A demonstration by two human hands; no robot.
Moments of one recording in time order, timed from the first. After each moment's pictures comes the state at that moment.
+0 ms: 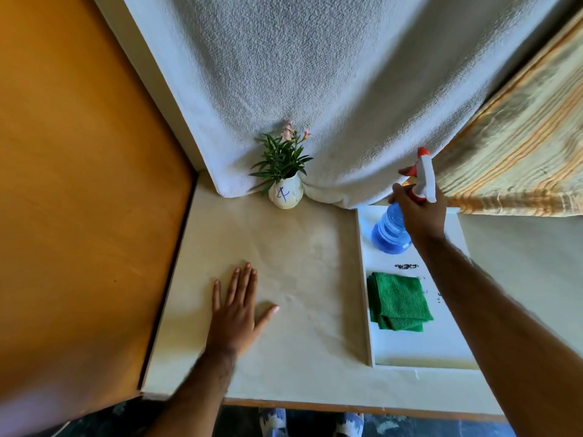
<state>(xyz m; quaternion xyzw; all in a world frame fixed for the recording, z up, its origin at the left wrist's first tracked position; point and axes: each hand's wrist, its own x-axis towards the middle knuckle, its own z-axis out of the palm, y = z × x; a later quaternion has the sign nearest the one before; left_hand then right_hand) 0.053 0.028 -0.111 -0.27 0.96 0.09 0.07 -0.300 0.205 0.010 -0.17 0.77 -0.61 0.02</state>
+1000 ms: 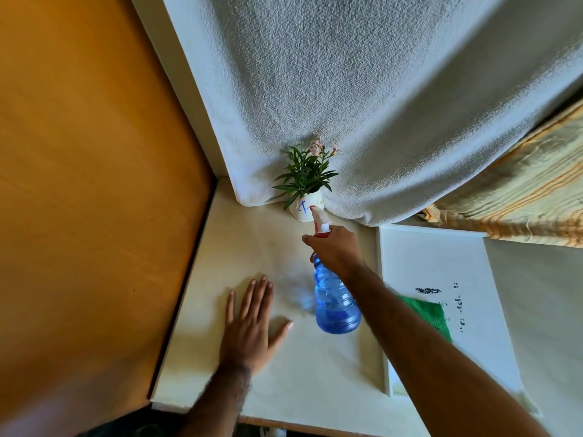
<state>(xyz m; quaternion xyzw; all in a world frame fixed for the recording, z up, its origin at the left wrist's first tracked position) 0.057 0.025 -0.129 -0.28 0.96 0.08 0.00 -0.194 0.068 -0.008 -0.14 0.89 -0.33 0.29</state>
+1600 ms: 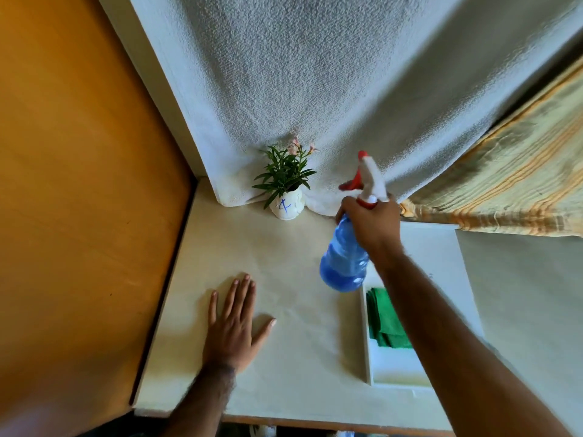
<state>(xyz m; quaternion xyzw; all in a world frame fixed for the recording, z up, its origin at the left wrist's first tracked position) 0.060 0.026 -0.122 -0.28 0.96 0.07 -0.02 -0.228 0.124 0.068 -0.14 0.79 -0.58 0.11</state>
